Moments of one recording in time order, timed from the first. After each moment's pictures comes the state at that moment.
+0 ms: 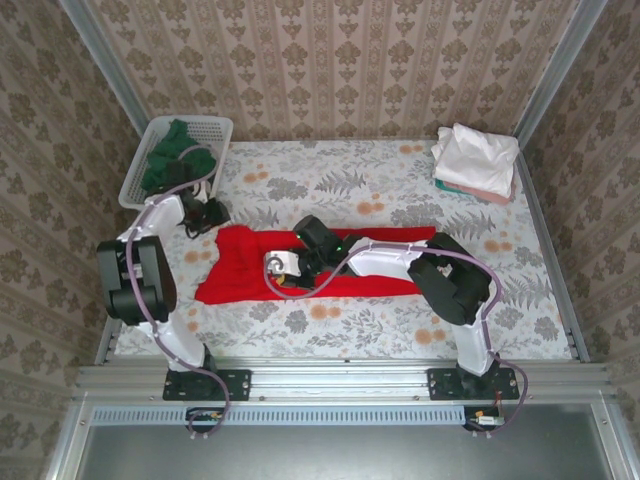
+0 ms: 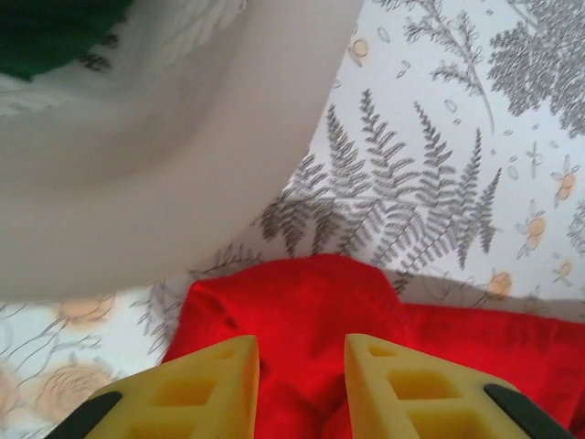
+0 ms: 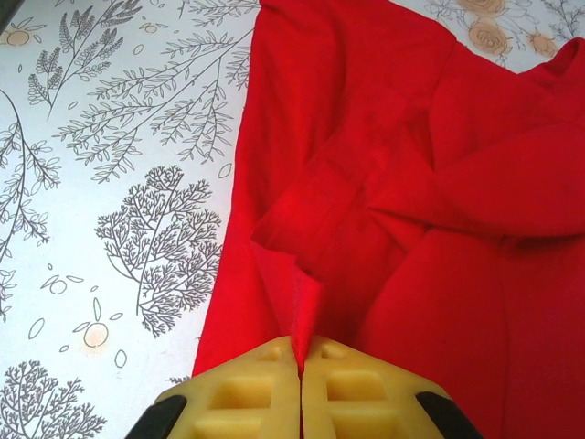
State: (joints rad) left arm 0.04 1.71 1.24 -0.67 0.28 -0.28; right arm 0.85 2.00 1.28 -0.09 -0.48 -0.69
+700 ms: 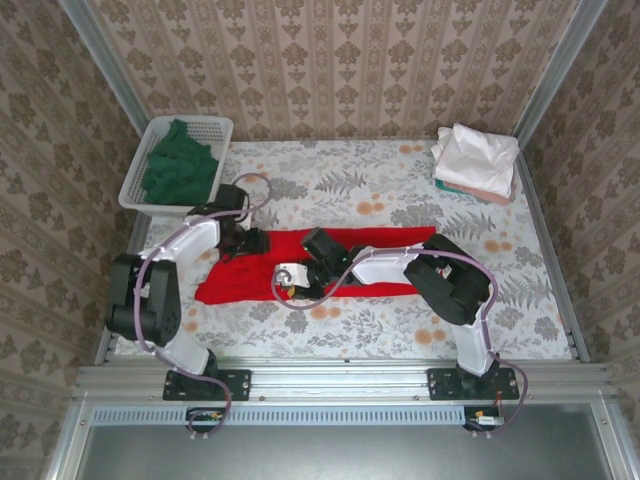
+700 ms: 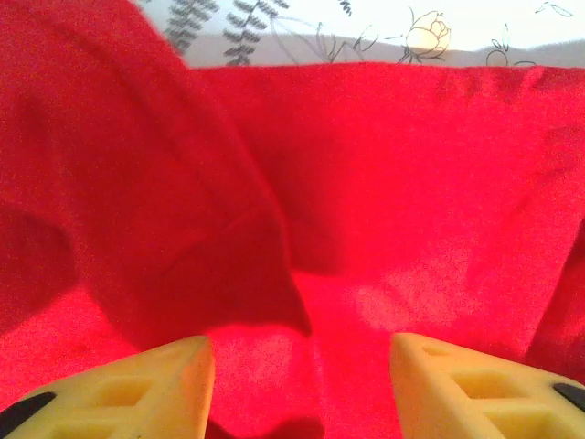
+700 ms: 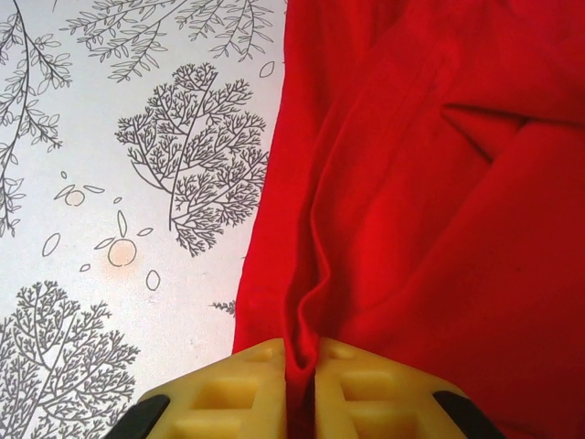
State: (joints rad) left arm -0.28 1.62 1.05 -0.66 0.16 -0.26; right arm 0.85 2.00 1.15 -0.04 -0.46 -0.71
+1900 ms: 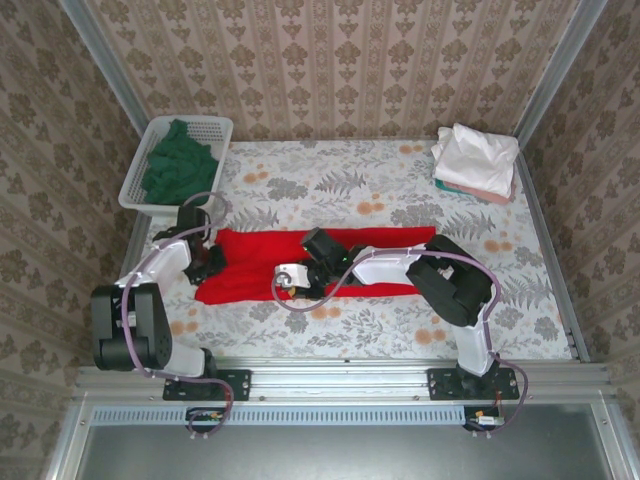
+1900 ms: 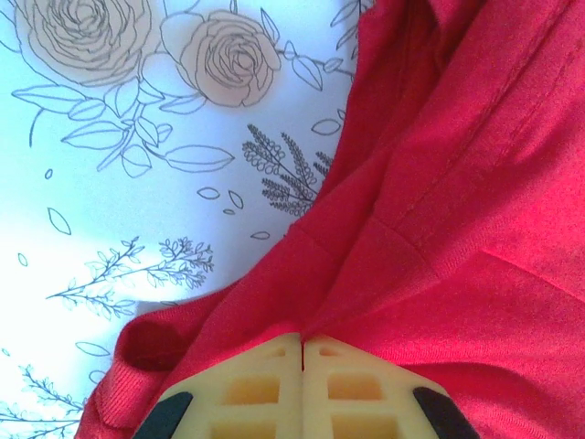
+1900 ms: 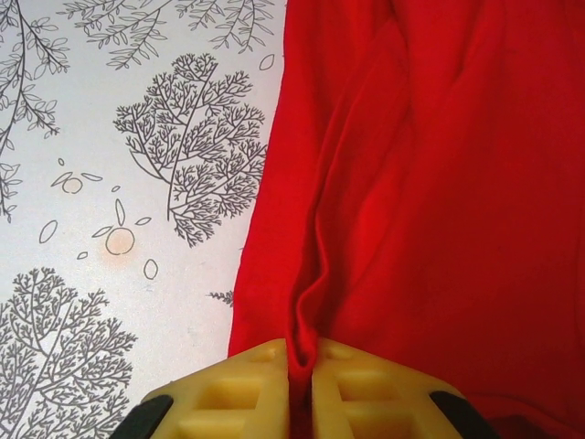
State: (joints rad) left arm -0.02 1.43 0.82 -0.68 0.03 -0.37; right arm 0.86 1.98 1.15 -0.06 -0.43 -0.74
